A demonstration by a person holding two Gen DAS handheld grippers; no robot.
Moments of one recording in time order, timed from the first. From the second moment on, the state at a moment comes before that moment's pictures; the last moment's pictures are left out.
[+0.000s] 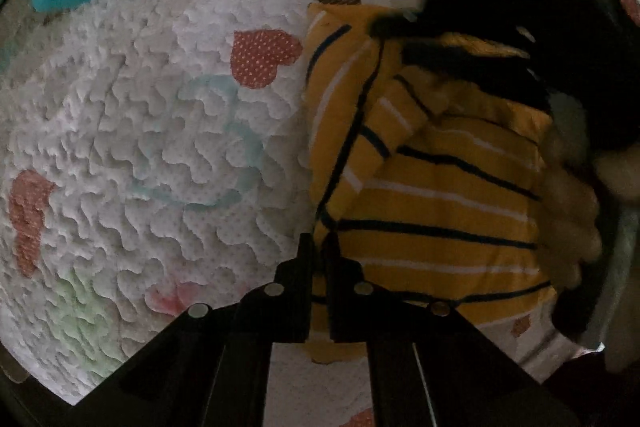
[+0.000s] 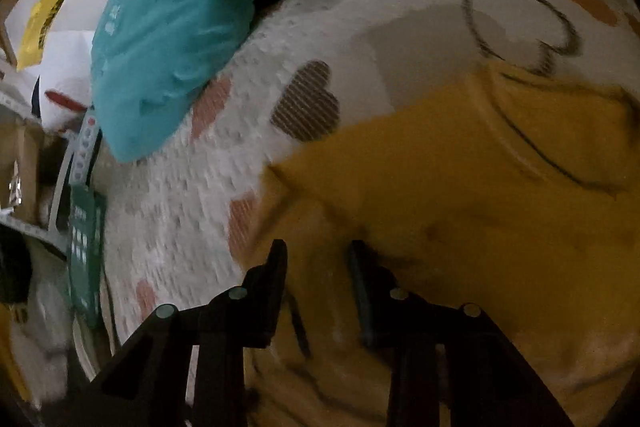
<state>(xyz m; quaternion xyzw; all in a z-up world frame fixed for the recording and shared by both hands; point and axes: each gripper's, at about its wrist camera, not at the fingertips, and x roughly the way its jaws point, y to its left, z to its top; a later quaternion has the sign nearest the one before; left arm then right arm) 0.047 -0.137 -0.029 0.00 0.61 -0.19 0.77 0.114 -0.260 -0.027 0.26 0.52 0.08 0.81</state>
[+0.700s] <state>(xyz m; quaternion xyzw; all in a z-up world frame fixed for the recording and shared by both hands) 0.021 -0.060 -0.020 -0.14 0.62 -0.21 0.74 0.056 -0.281 -0.029 0.32 0.52 0.04 0.79</state>
